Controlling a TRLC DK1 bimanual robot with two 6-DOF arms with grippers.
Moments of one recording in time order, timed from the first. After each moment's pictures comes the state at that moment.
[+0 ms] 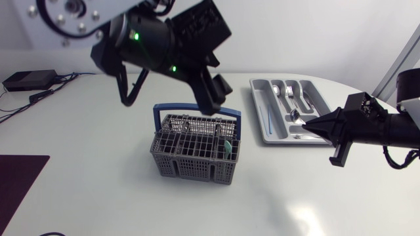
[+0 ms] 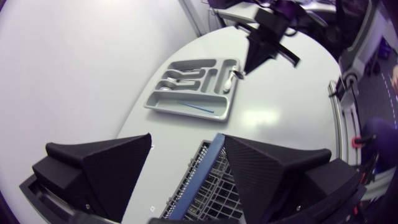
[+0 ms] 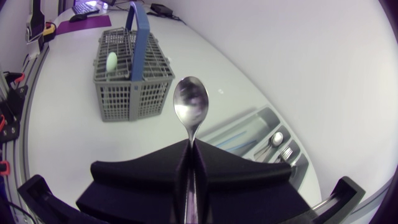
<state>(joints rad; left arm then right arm) -0.74 1.55 1.44 -0.53 0.10 0.63 -0.20 1.25 0.74 -0.34 -0.73 -1.05</state>
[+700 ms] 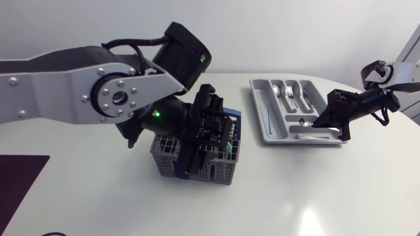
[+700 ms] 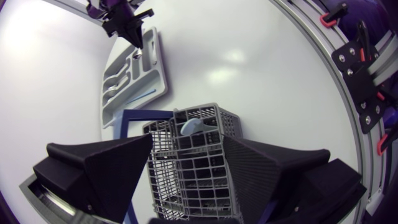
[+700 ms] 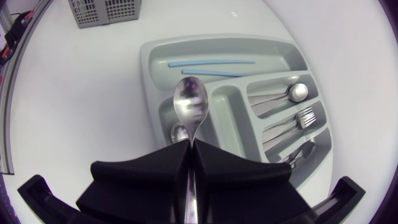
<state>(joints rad) -0.81 1.58 1.22 -0.57 0.12 1.18 -0.32 2.03 1.44 -0.77 -0.51 -1.59</state>
